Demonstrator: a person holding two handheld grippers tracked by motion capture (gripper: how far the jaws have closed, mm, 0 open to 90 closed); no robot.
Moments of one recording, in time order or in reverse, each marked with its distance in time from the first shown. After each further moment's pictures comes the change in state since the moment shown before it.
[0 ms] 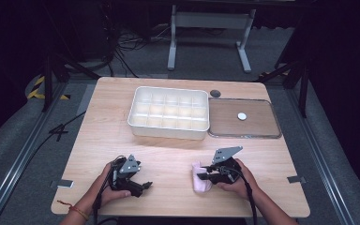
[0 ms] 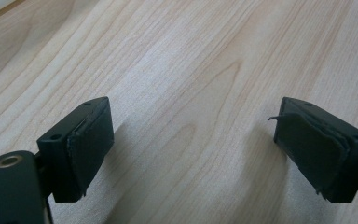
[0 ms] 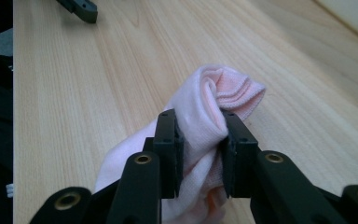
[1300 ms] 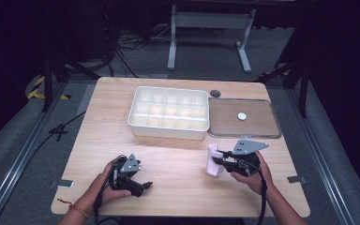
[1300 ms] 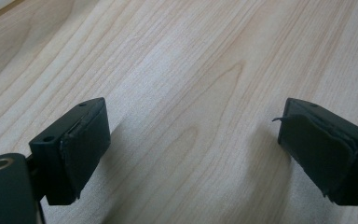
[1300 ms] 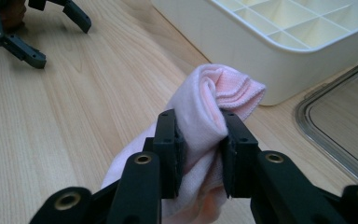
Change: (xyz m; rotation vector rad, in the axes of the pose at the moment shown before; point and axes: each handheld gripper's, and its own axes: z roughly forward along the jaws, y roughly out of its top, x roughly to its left) left arm 0.001 0.002 0.001 0.011 0.001 0.002; right arm -0.012 0.001 -0.053 -0.159 -0.225 -0.024
